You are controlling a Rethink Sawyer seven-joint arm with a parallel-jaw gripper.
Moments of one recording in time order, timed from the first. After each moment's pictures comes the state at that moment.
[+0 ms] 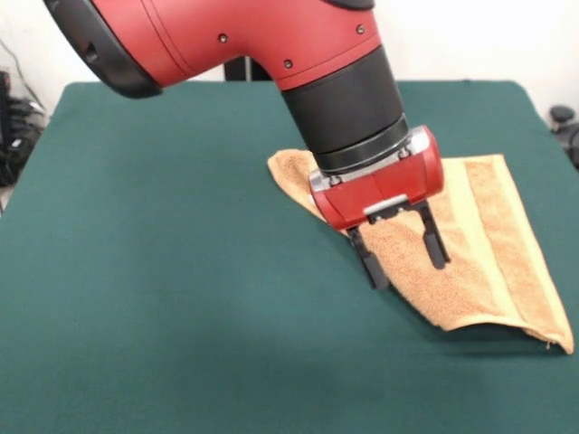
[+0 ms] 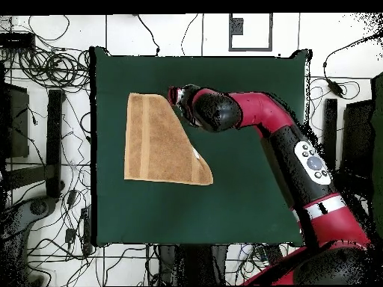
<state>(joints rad) -0.75 -0.31 0.96 1.39 -0.66 0.62 1.88</state>
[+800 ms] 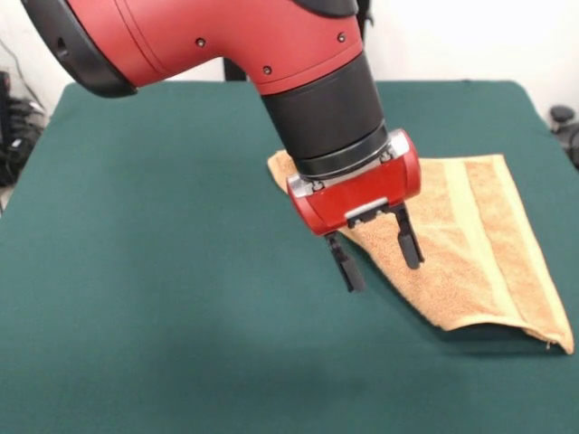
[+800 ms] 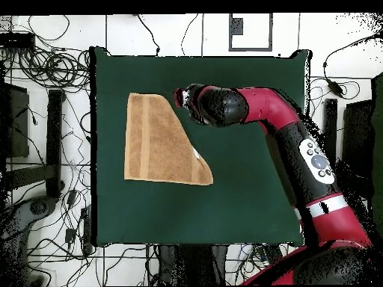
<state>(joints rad) -0.75 -0.30 0.96 1.35 -0.67 0.72 1.72</state>
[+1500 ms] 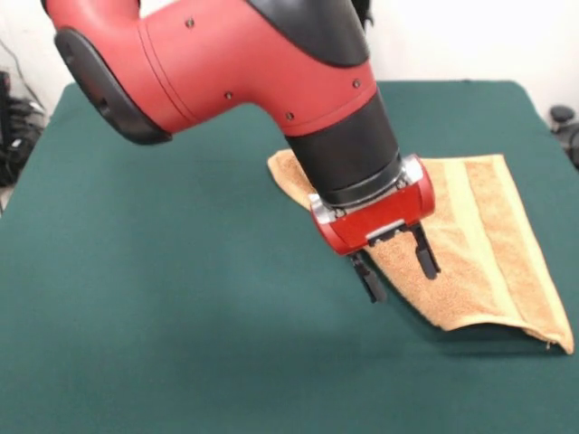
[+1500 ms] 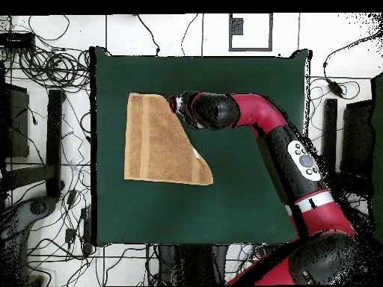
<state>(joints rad) -0.74 -0.21 0.96 1.34 -0.67 0.72 1.71</state>
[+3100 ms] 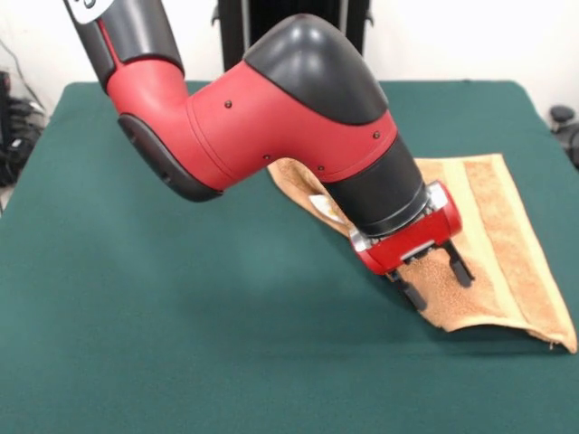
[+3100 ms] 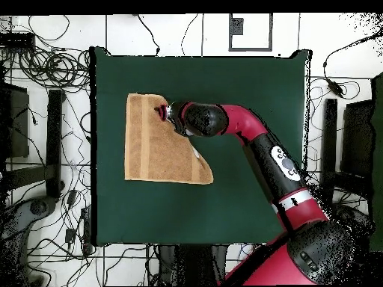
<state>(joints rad) -0.77 -0.04 1.02 1.34 -0.69 0.70 1.70</state>
